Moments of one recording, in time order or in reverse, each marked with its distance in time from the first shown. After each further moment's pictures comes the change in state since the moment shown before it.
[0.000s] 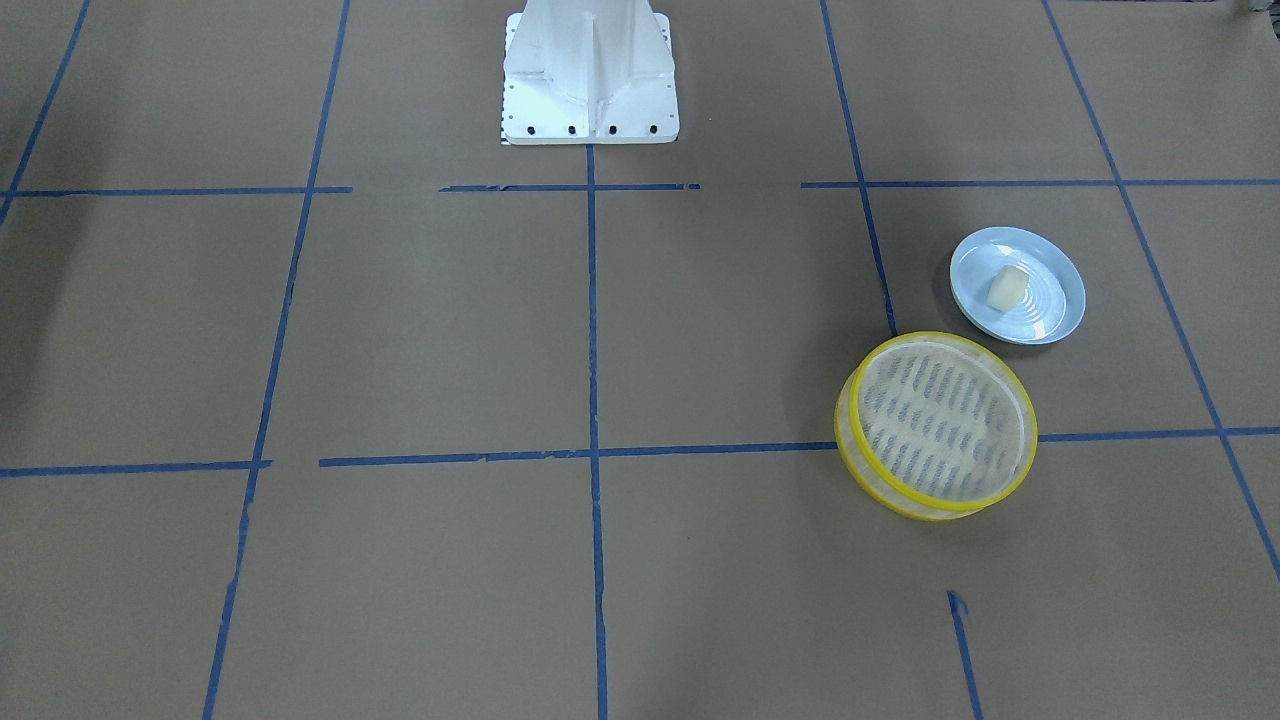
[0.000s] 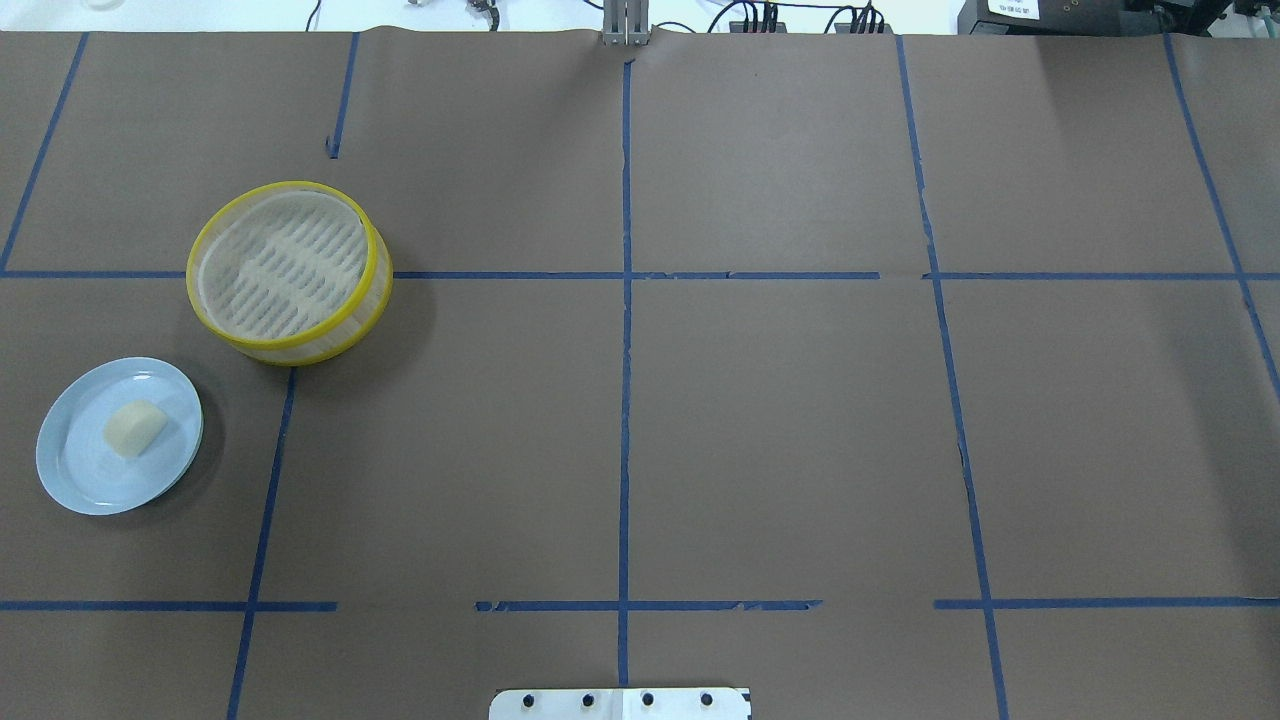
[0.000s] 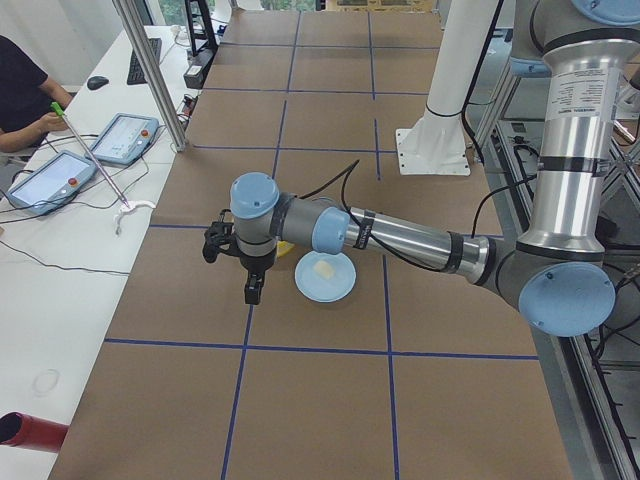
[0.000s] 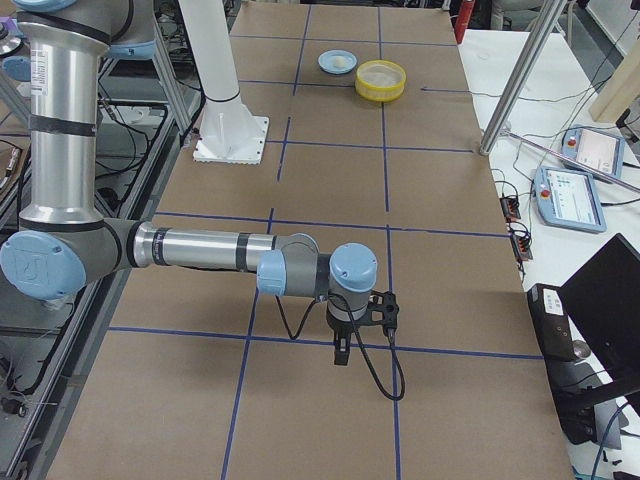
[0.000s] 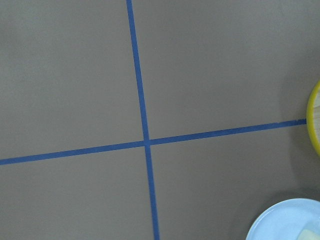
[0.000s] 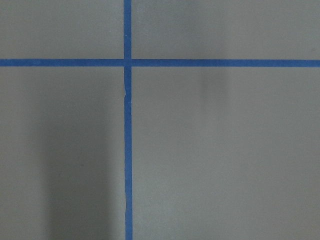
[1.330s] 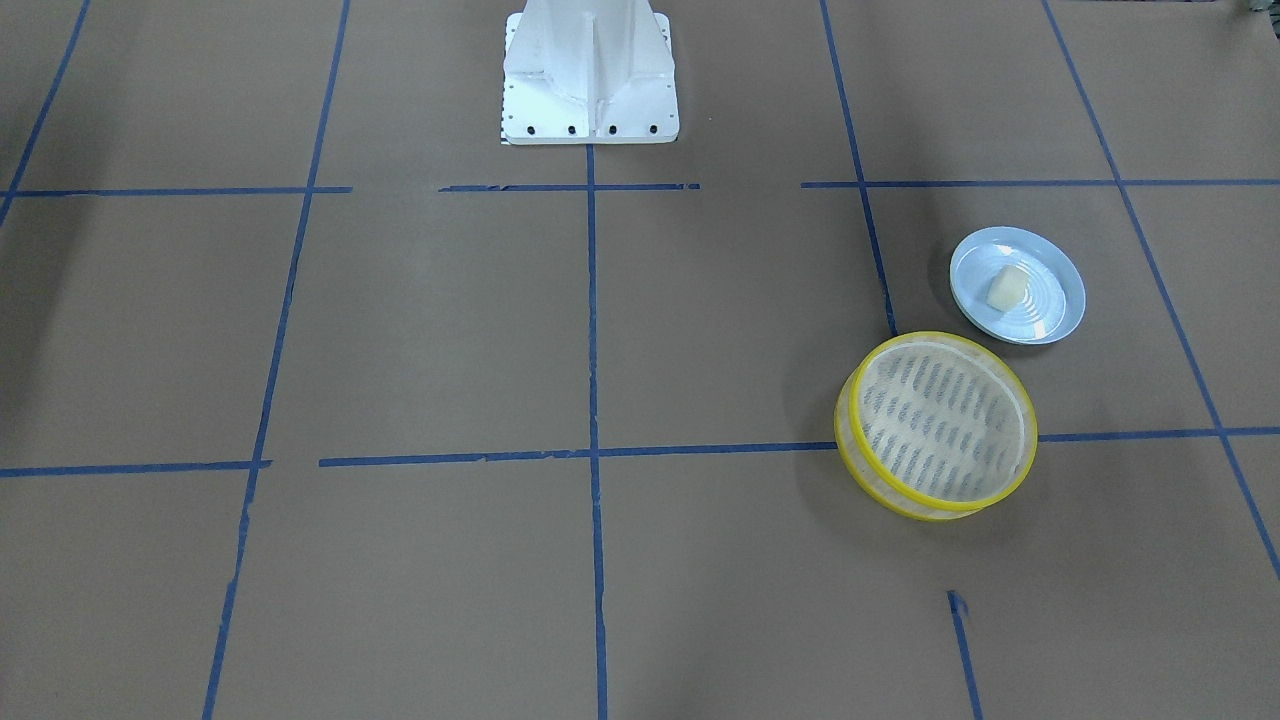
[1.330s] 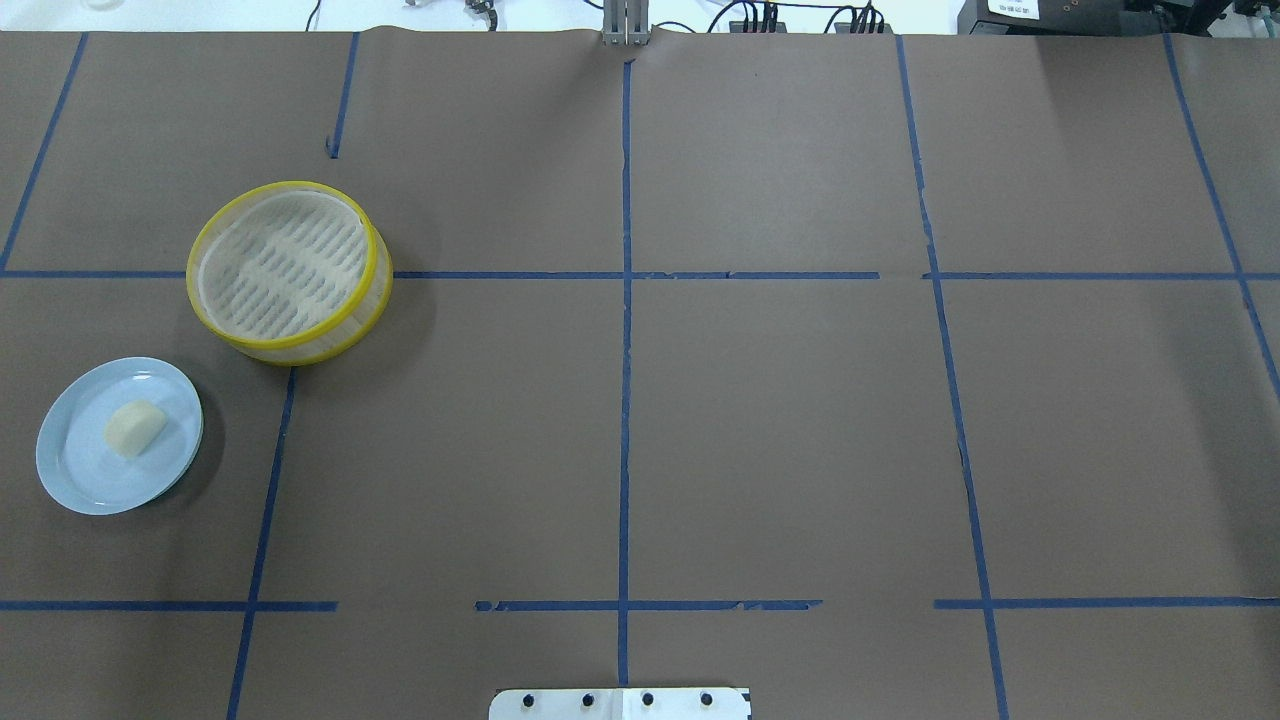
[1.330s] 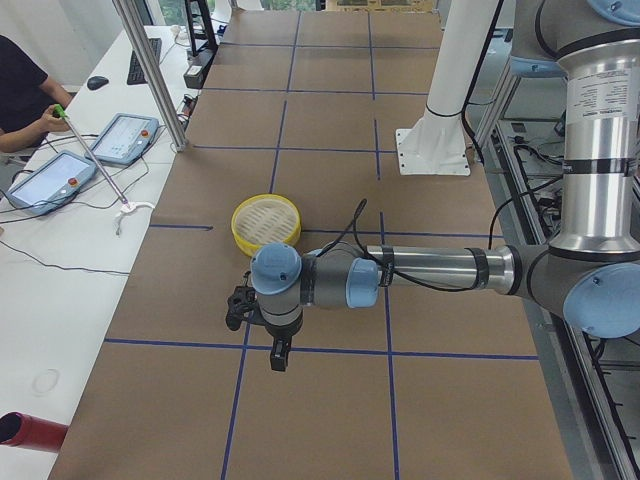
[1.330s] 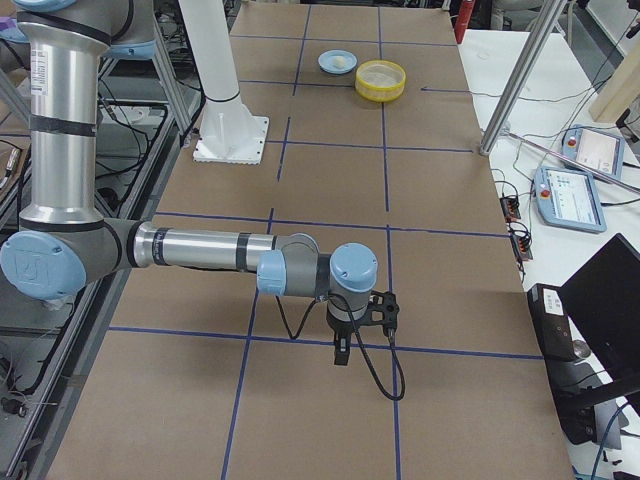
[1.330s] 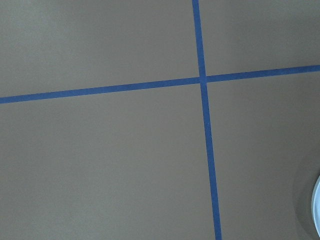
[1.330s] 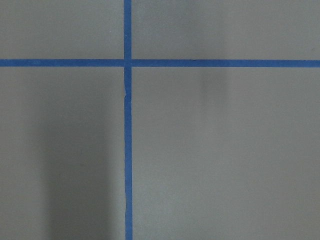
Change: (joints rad) left arm -0.144 0.114 0.128 0.023 0.026 0.362; right arm 0.000 0.000 0.000 0.000 0.000 0.000
